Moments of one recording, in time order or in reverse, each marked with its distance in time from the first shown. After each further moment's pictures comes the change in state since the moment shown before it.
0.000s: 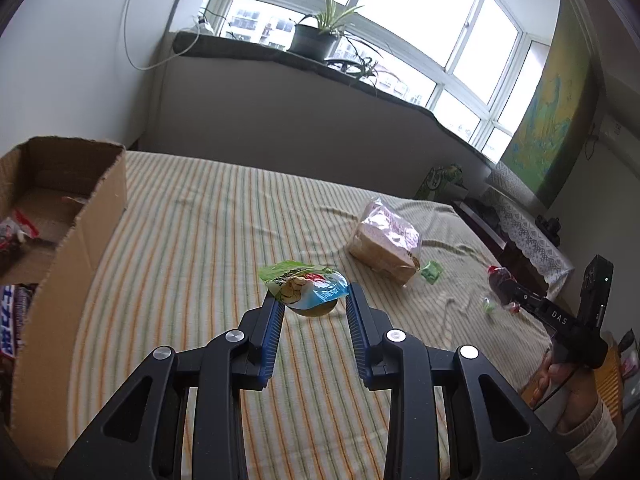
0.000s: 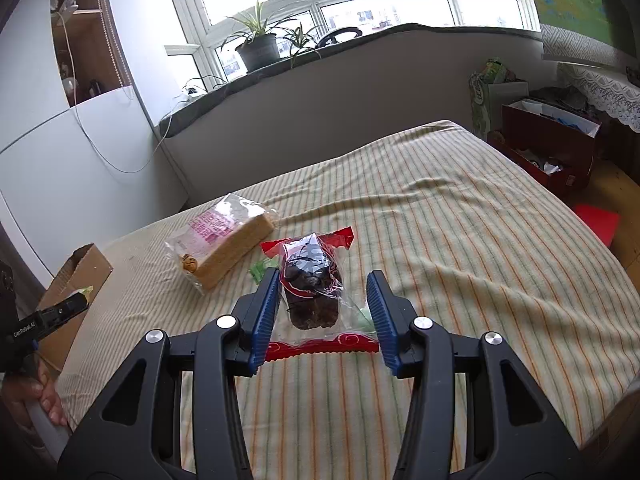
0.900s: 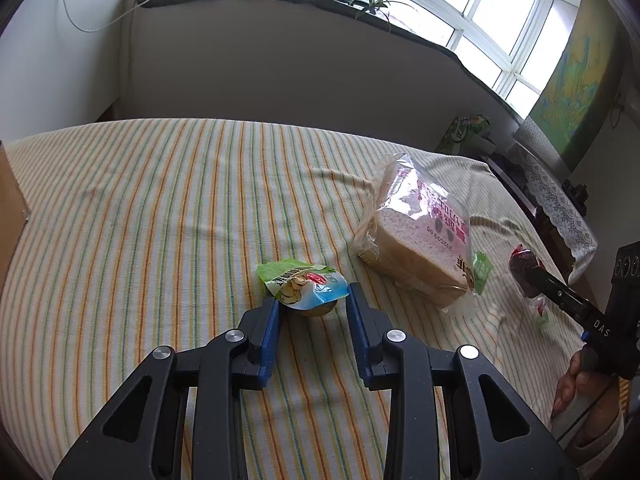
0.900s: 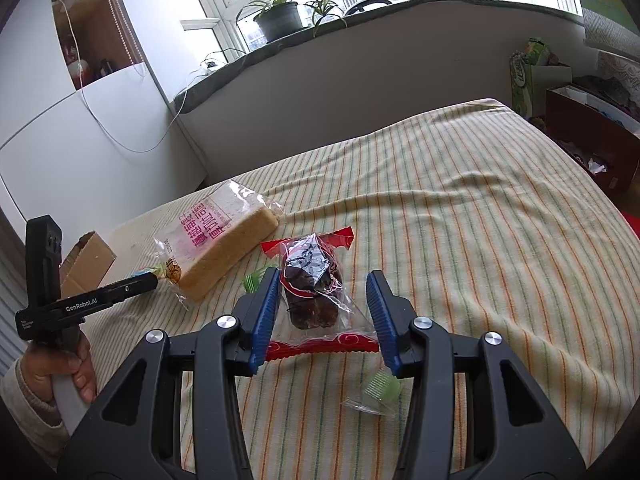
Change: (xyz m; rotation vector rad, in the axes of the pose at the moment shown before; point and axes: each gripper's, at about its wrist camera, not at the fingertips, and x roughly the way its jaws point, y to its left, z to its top) left arm 0.122 -0.020 0.015 0.024 0.215 0.053; right arm 0.061 -0.013 0.014 -0.015 0.092 0.092
